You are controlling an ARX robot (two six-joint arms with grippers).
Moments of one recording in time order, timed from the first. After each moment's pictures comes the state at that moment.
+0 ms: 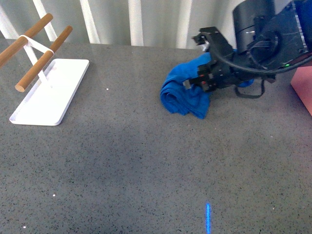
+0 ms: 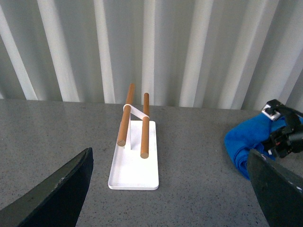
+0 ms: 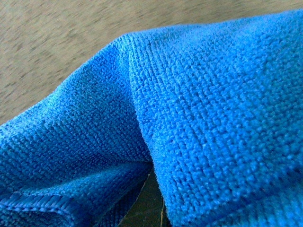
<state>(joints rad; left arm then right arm) 0.00 0.00 0.02 0.00 0.00 0.00 0.30 2.43 1.45 0.17 -0.27 -0.17</state>
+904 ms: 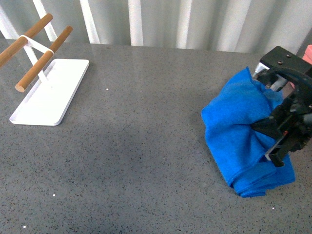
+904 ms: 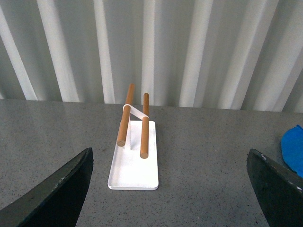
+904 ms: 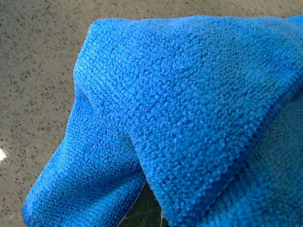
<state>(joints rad) 0.00 0.00 0.02 0.00 0.00 0.00 0.11 1.82 0.72 0.19 -0.32 -0.56</state>
